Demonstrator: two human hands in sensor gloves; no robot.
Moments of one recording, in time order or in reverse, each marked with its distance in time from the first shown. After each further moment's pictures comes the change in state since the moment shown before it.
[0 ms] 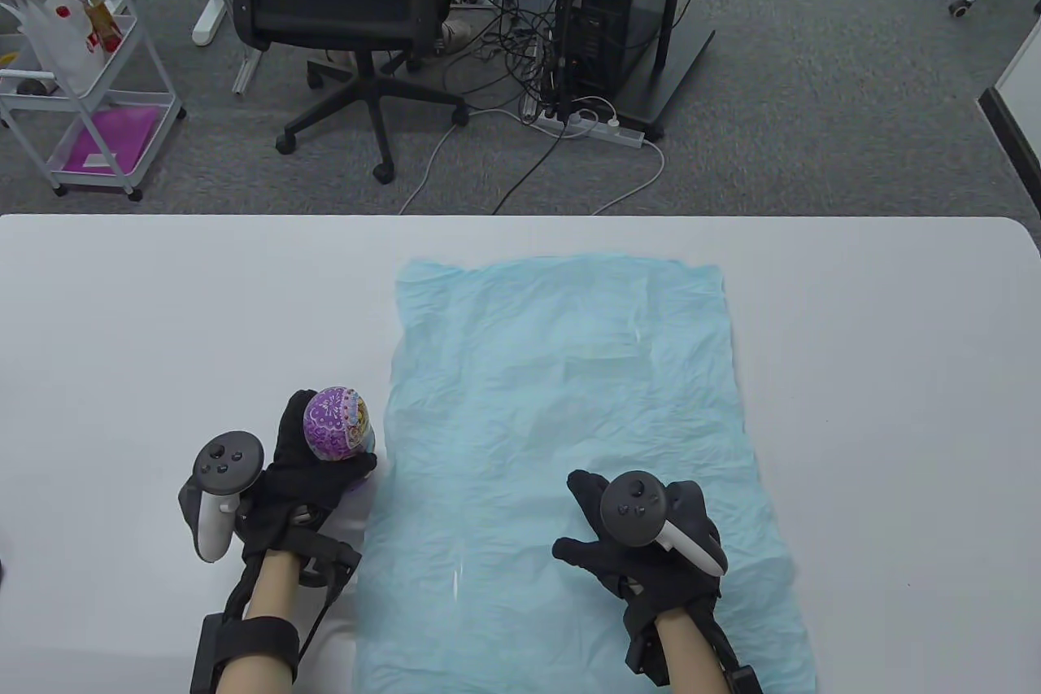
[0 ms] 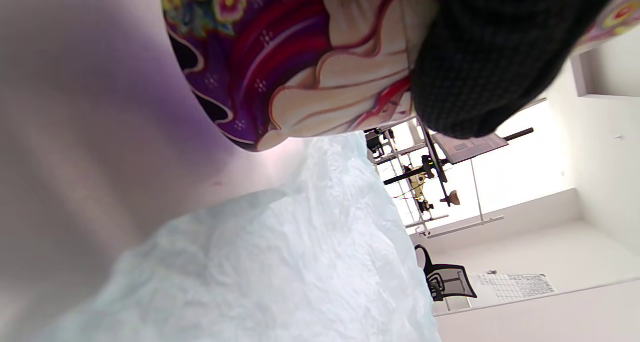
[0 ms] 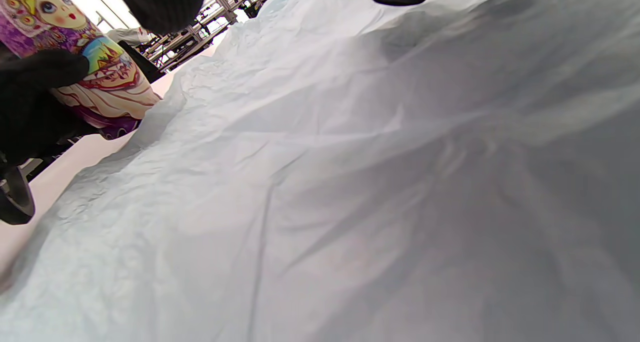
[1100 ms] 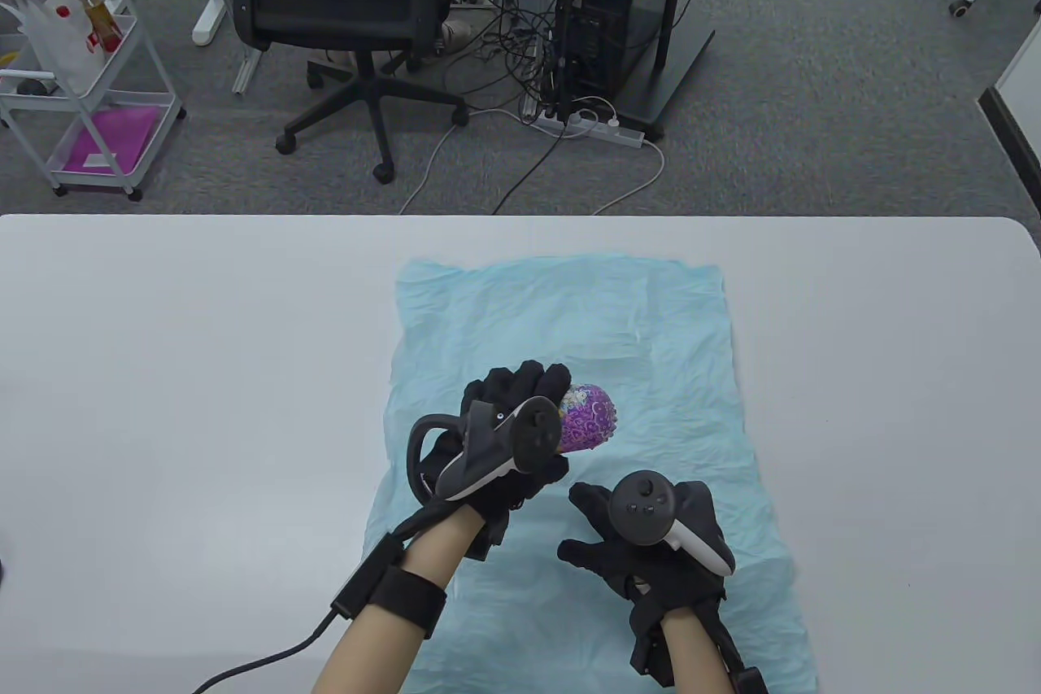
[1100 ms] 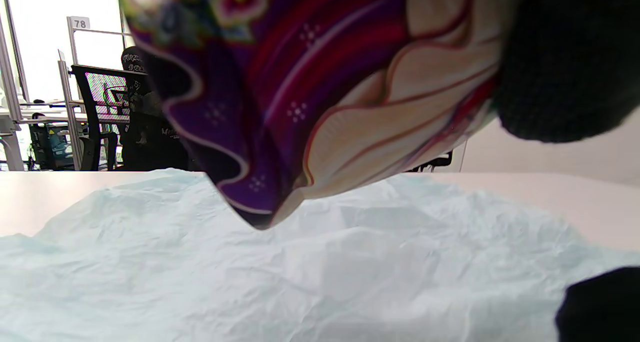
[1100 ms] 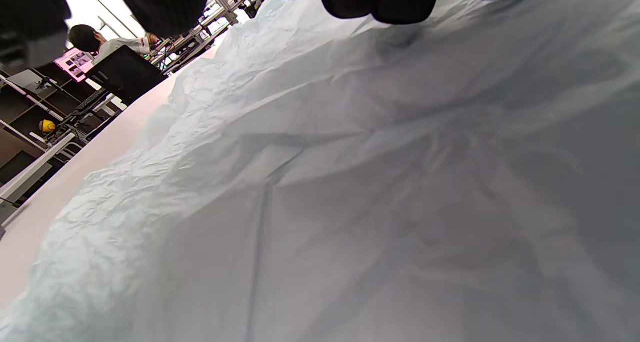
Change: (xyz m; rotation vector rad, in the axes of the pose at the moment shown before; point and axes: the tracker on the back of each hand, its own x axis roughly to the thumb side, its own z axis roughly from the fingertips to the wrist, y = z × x) left_hand 0.190 -0.182 -0.008 0.034 -0.329 -1.111; right_hand -0.010 0.002 -0.002 0.016 -0.002 -0.029
